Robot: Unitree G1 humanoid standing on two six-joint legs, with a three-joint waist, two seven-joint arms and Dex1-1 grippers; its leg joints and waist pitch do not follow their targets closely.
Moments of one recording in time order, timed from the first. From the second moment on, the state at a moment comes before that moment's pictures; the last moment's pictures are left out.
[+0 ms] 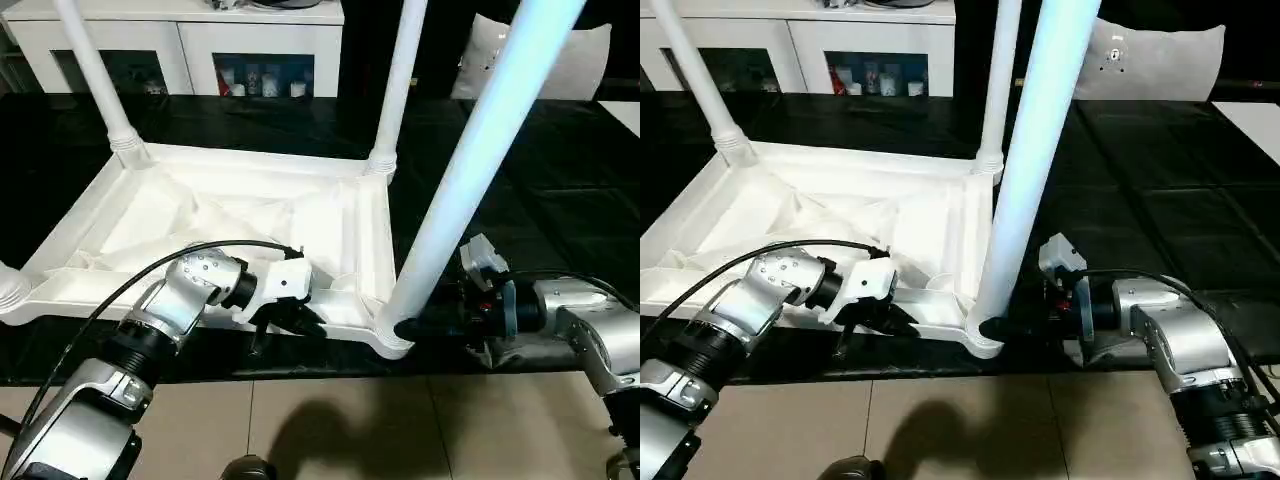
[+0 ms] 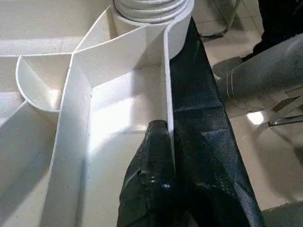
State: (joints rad) left arm -0.63 0.42 -0.41 0.55 0.03 -0.03 -1.39; right arm -0.35 -0.60 0.13 0.17 0.35 0.46 1.34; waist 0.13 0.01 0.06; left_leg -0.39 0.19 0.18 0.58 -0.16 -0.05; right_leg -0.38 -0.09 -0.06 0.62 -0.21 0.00
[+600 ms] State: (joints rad) left arm -0.64 0.30 -0.34 0.53 0.07 0.25 -1.14; right arm -0.38 -0.42 0.01 0.16 0.31 0.60 0.93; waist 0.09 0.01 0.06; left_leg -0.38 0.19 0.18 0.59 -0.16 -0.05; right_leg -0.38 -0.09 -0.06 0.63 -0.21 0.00
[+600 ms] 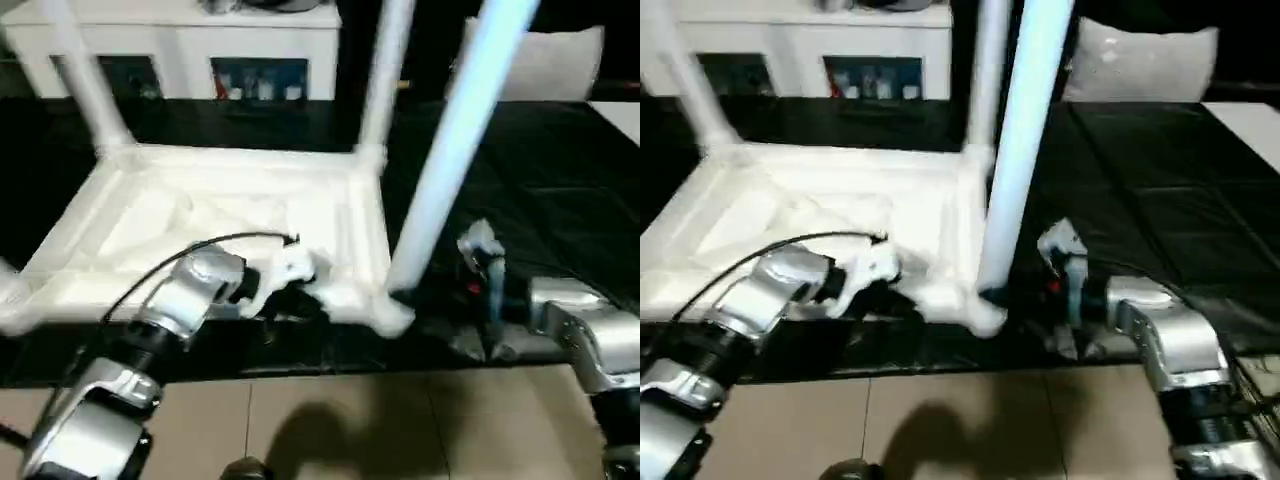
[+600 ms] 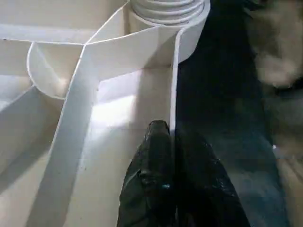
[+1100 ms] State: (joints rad) left arm -0.67 0.09 -0.30 0.53 0.11 0.45 -0.78; right arm -0.44 -0.22 -0.09 0.24 0.23 0.55 0.49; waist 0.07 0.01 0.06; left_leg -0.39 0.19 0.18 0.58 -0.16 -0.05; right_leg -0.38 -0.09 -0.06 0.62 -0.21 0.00
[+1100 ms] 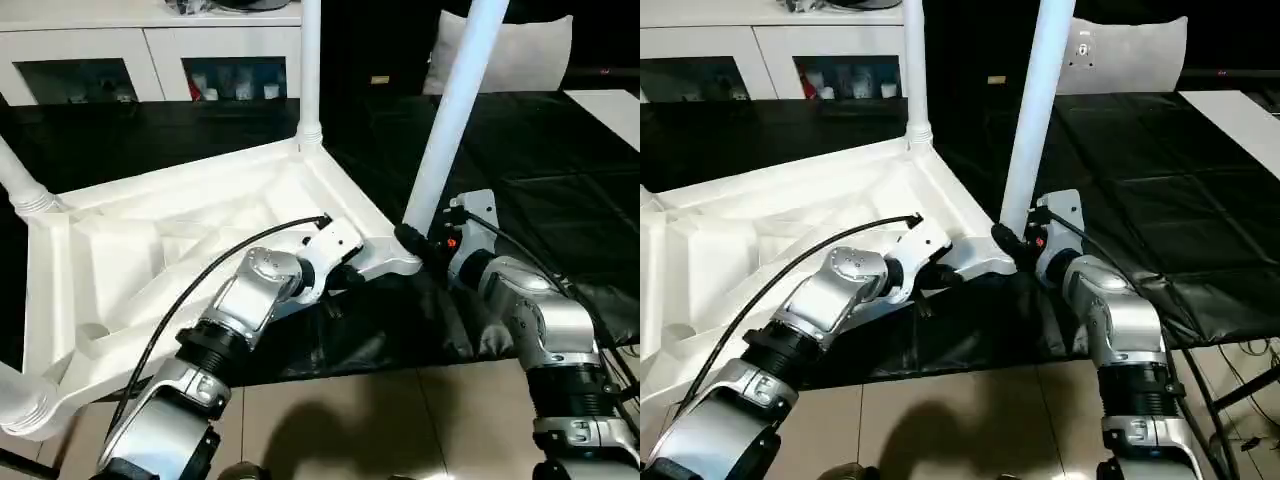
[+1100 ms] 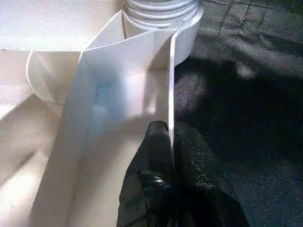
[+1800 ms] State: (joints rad) left arm -0.64 0.36 -0.39 0.52 0.08 0.10 -1.20; right arm -0.35 -0.56 0.08 0.18 0.29 0.41 1.14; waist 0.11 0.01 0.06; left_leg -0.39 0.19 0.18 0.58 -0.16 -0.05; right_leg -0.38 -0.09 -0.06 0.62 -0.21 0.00
